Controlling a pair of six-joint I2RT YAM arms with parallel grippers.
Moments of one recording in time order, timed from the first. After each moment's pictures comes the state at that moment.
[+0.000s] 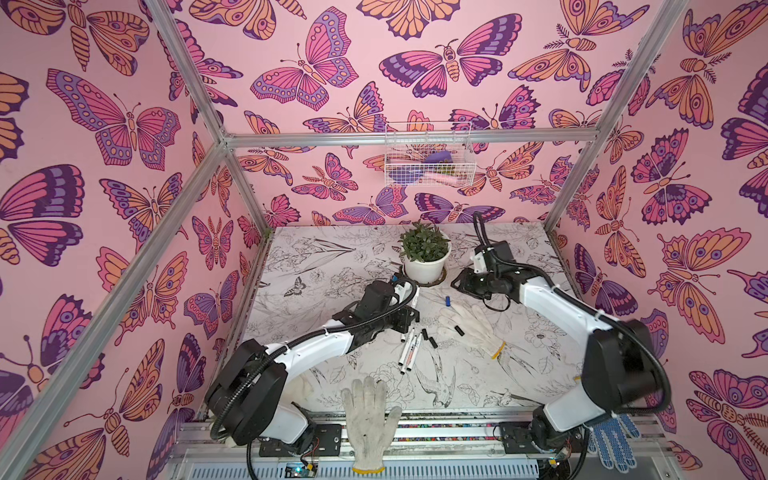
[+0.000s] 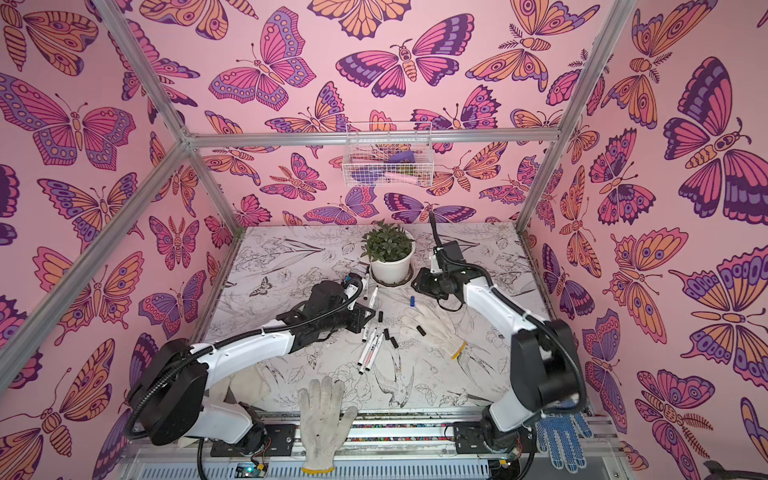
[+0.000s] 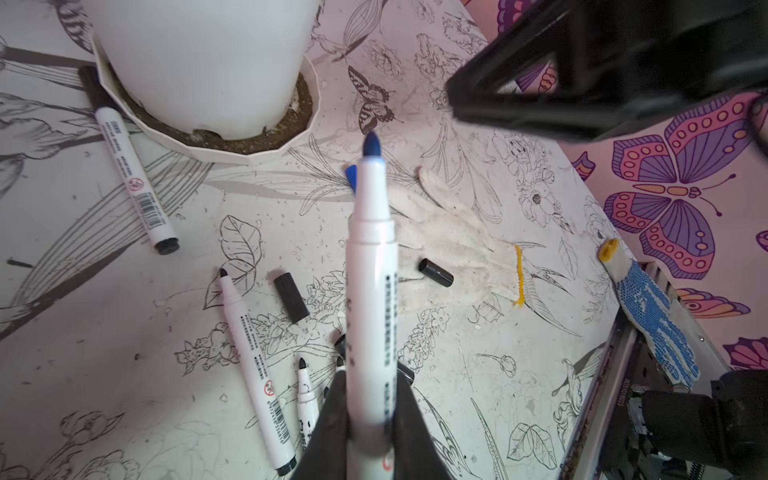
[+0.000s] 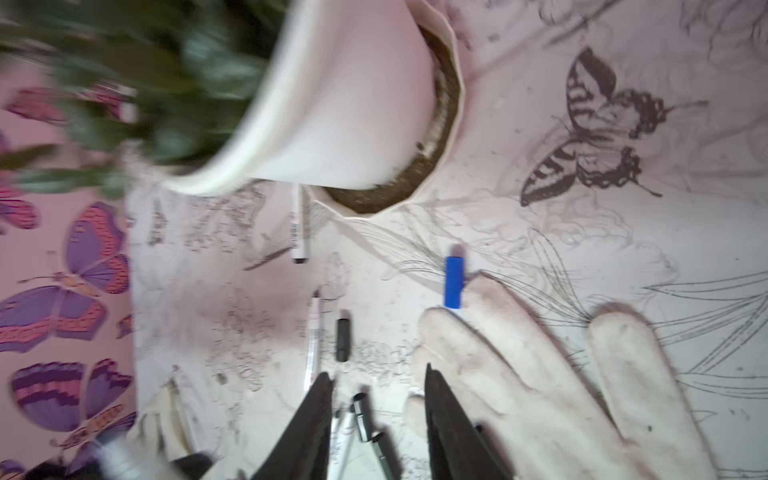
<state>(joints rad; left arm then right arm) -0.69 1.45 0.82 0.01 0.23 -0.38 0.33 1.65 1.15 -0.48 -0.27 0.58</state>
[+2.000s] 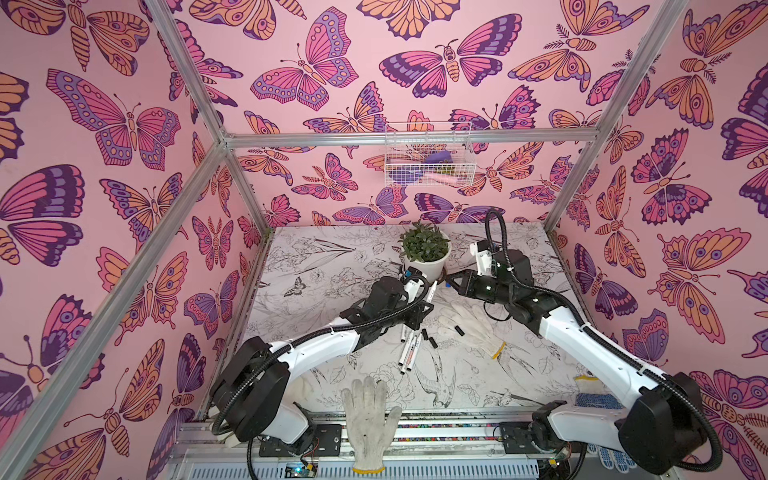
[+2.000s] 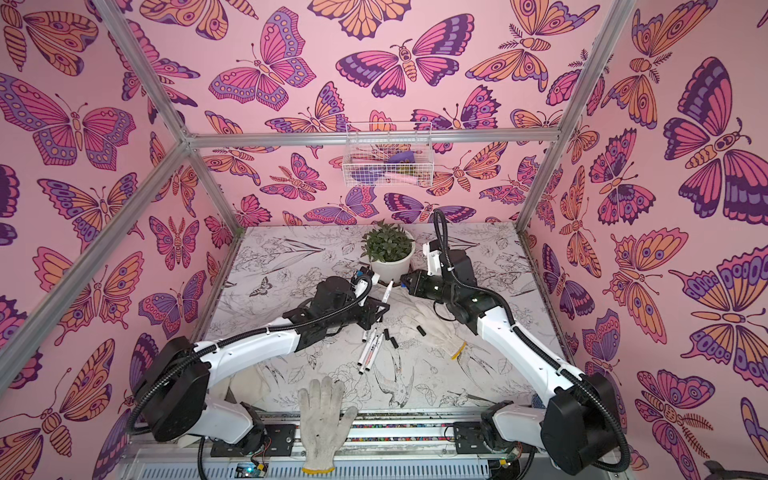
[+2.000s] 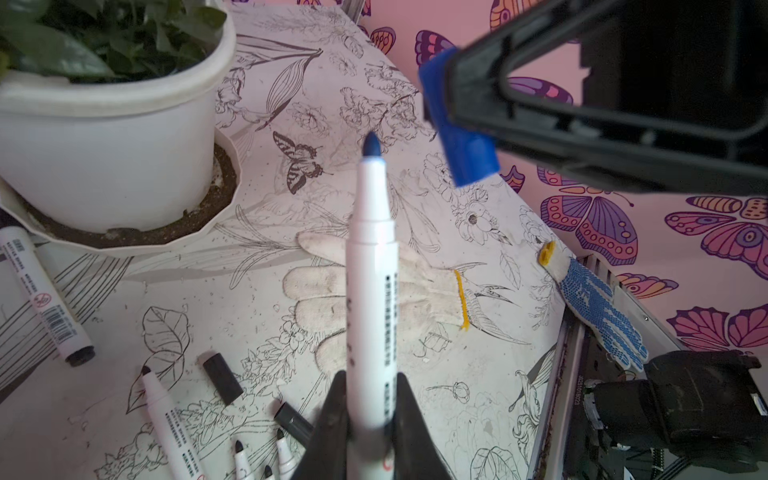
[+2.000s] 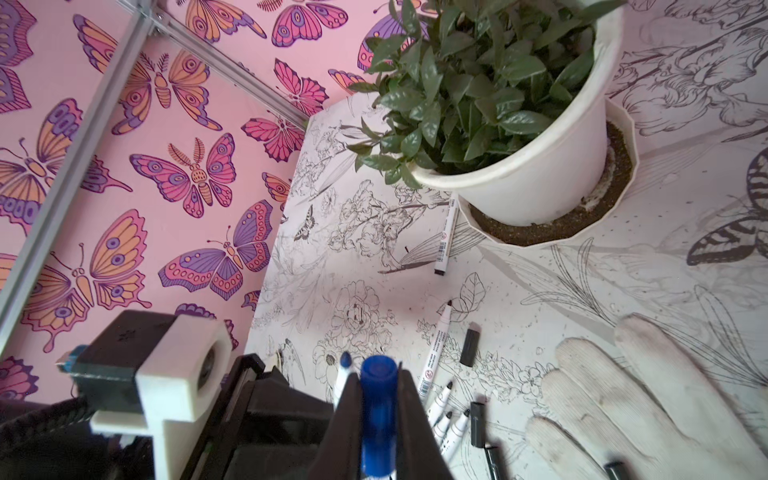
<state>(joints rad) -0.75 1.48 0.89 0.12 0.30 -0.32 0.43 1.26 0.94 -0.15 -0.37 0.69</state>
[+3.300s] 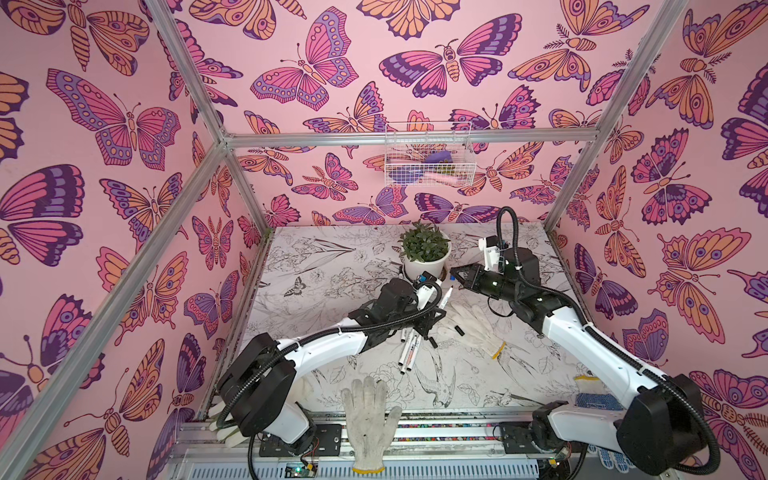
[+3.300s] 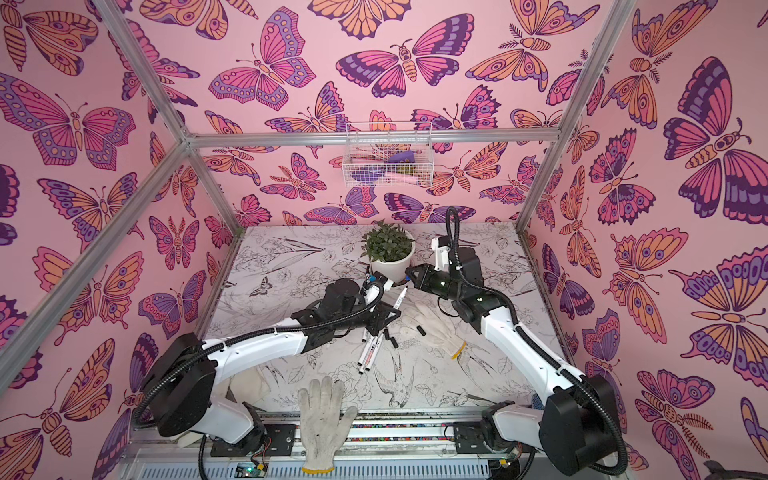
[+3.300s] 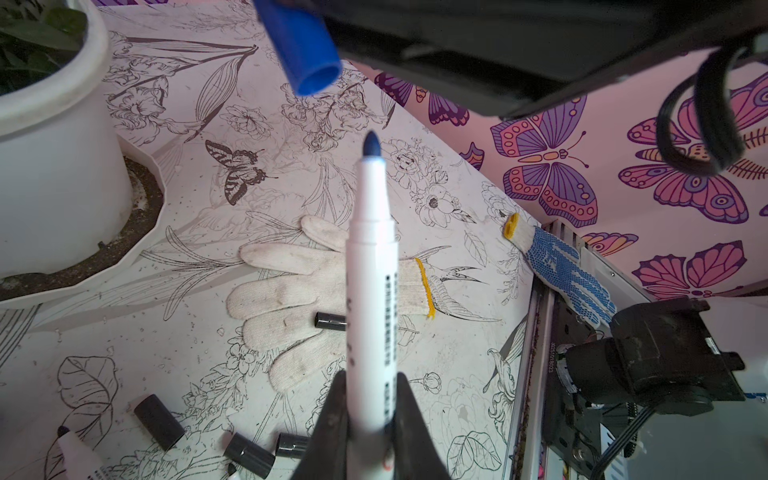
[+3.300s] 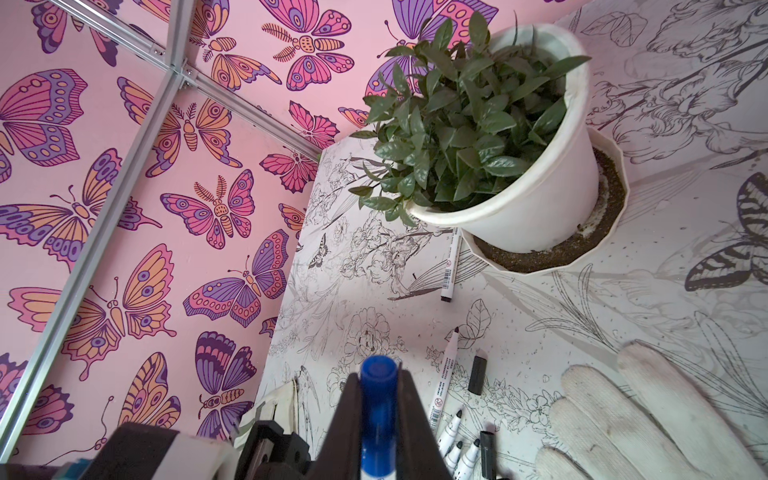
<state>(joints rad) -0.81 1.52 0.92 0.13 0.35 -0.25 0.37 1.26 0.94 -0.10 -0.42 0.73</state>
